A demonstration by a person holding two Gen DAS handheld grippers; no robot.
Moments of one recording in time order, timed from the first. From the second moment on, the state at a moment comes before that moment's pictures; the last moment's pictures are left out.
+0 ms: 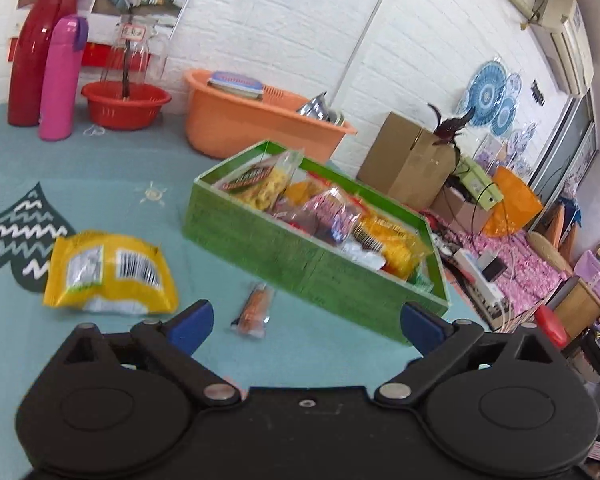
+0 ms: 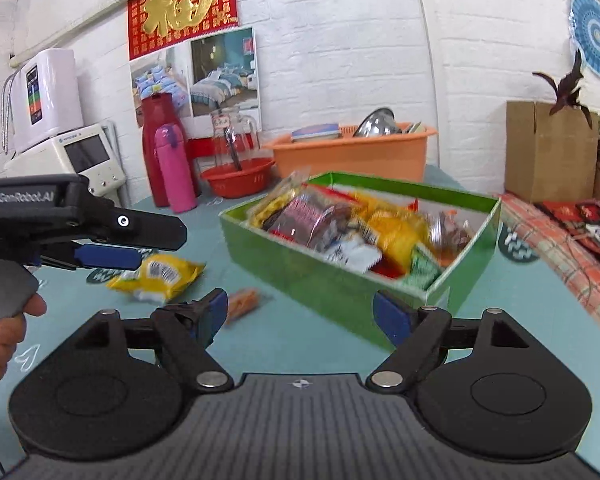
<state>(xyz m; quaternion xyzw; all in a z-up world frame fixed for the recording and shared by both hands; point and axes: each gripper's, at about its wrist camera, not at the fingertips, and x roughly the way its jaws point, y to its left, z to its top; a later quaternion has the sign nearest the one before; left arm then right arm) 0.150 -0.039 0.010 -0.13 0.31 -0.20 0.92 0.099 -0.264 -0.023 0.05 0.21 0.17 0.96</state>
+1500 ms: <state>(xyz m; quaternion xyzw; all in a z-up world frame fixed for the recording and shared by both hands) 0.207 -0.057 -0.042 -0.21 0.38 -0.22 0.87 0.161 -0.224 -0.058 0.04 0.30 0.19 0.94</state>
